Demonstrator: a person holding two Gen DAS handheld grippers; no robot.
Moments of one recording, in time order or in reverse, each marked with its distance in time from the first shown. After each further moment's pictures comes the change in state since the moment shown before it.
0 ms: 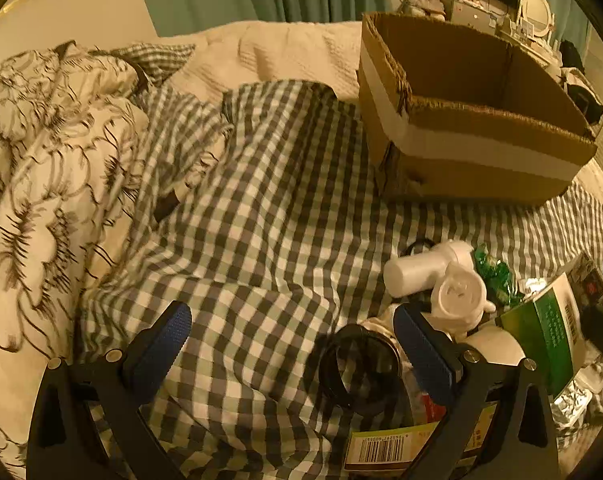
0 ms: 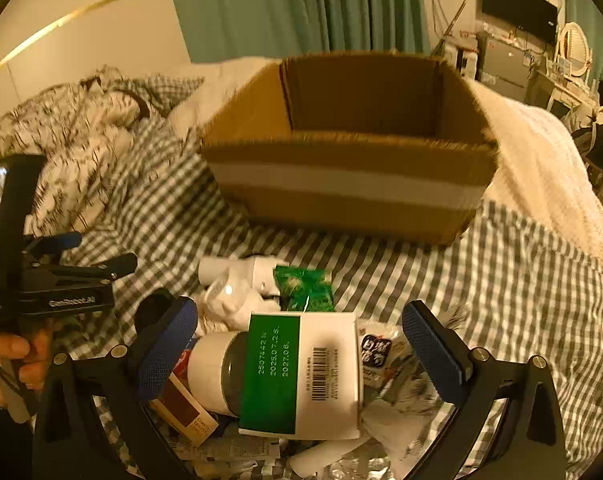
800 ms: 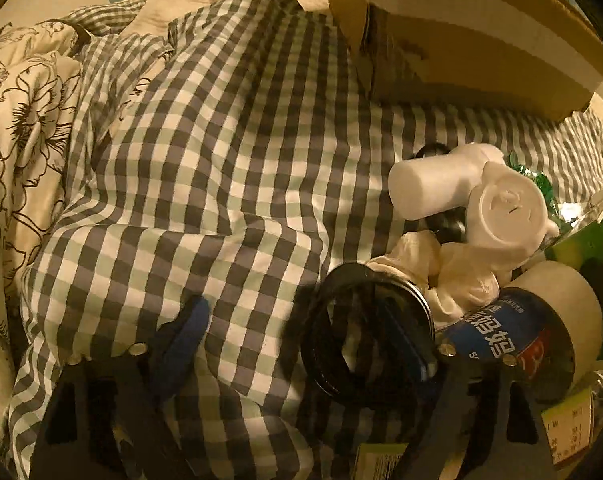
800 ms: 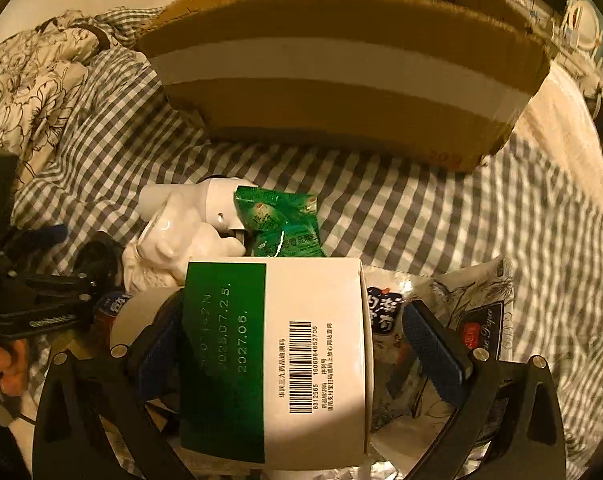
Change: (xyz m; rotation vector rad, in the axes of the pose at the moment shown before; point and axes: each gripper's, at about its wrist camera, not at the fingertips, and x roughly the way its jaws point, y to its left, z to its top) left arm 0.071 -0.024 -0.028 0.117 0.186 -0.012; right arm 0.065 -0.012 -0.015 0.033 0.226 -0.064
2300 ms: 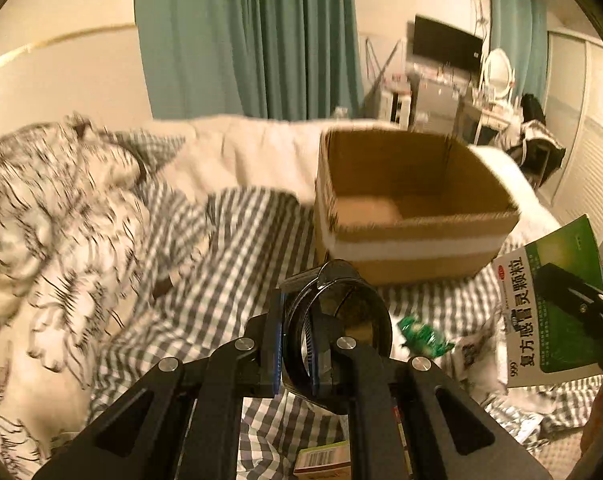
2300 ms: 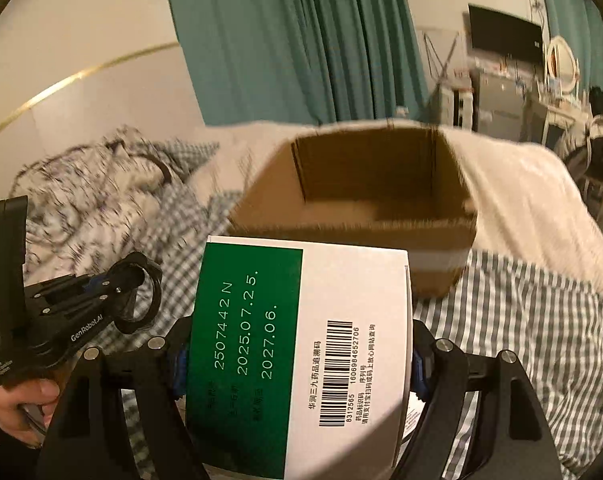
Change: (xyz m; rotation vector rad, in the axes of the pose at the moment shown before) left arm -0.171 0.008 -0.004 -0.109 -0.555 -0.058; right arm -0.144 0.014 0.002 0.011 -0.510 0.108
